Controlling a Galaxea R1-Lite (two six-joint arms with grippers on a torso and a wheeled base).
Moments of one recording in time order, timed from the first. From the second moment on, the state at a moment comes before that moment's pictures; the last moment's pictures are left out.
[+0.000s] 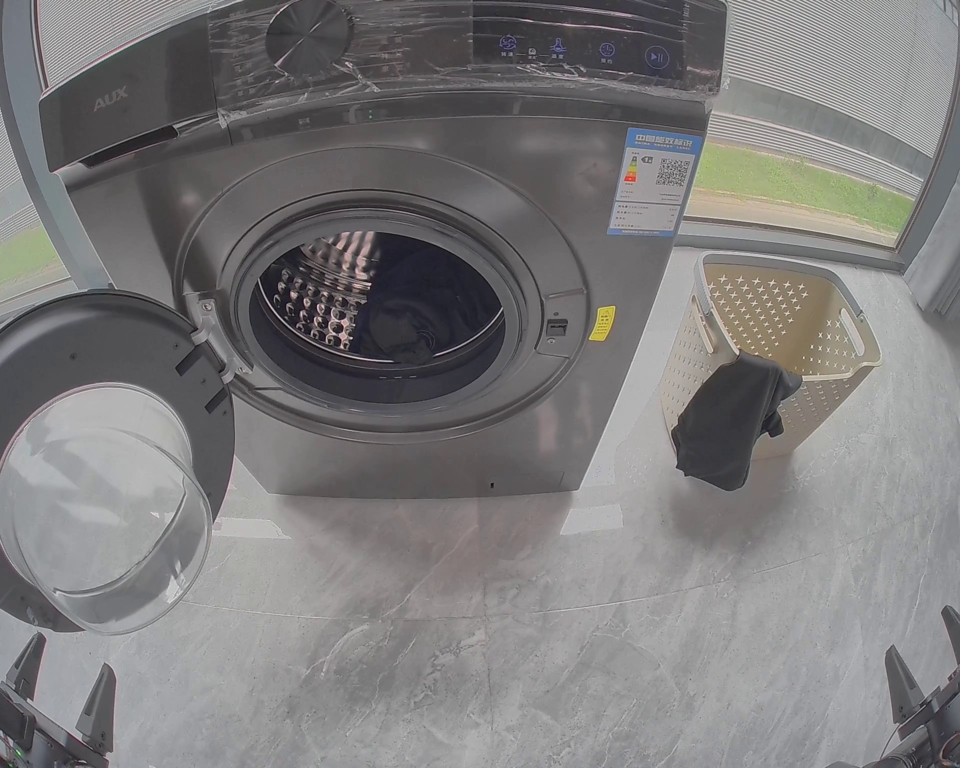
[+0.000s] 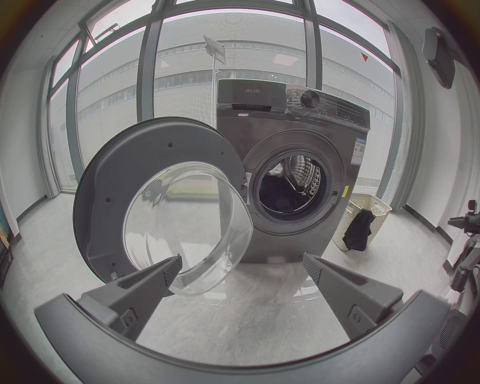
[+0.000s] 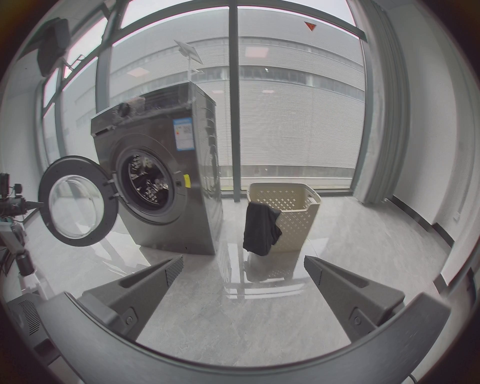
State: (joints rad) left arm -0.12 0.09 -0.02 -0.07 0.14 -0.06; right arm 0.03 0.07 -0.02 -0.04 0.01 -0.02
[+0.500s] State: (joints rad) left arm -0.01 0.02 -0.02 0.00 0.02 -0.01; right arm 0.01 0.01 -0.02 0.00 0.01 -0.01
